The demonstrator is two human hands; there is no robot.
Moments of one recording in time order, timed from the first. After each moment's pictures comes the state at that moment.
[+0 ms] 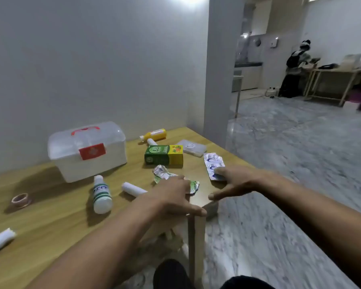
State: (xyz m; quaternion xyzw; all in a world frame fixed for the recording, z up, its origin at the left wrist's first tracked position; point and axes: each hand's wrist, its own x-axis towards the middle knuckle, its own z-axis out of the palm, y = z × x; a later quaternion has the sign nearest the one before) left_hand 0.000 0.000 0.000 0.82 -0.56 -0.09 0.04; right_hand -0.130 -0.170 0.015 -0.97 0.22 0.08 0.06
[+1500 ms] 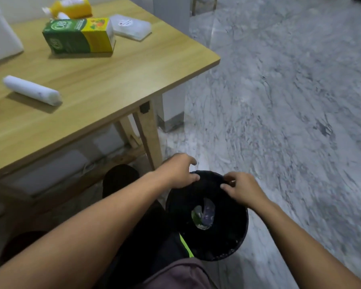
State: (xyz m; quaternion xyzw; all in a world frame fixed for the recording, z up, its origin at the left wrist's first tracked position) left_hand -0.140 -0.056 -0.184 0.78 -0.52 -0.32 0.09; right_hand -0.331 -0.154 -0.243 -0.83 0.48 0.03 0.29
